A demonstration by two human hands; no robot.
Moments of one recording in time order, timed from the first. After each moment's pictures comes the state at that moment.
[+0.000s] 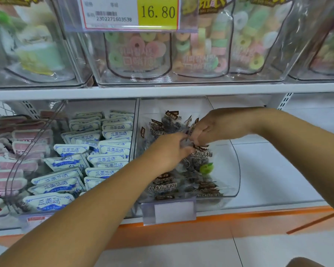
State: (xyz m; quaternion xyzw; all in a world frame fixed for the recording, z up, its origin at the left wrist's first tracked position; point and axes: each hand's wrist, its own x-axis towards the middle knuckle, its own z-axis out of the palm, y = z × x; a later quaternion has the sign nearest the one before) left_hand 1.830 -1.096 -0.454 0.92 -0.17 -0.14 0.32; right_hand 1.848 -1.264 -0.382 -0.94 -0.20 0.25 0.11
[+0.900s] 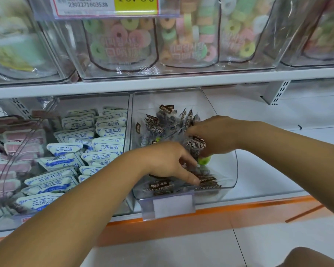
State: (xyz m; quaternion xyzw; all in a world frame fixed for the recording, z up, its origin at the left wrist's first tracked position) left_hand 1.824 -1.093 -0.442 0.89 -0.33 -0.29 0.15; right_hand 1.835 -1.262 -0.421 -0.96 -0.23 0.14 -0.10
